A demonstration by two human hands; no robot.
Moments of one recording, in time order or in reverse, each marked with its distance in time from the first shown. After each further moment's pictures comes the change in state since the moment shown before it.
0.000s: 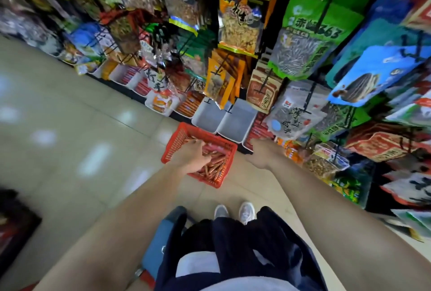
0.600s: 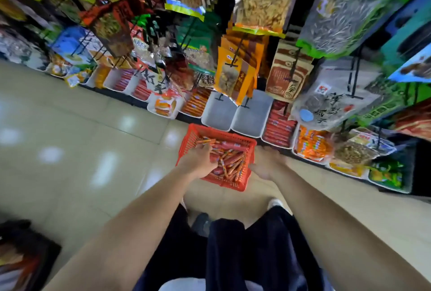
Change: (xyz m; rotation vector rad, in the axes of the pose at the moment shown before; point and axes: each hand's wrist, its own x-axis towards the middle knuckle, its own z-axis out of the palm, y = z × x) left_hand 0.105 -0.096 0.014 0.160 -0.135 0.055; right_hand 0.102 -0.072 0.089 0.217 -0.081 0.179
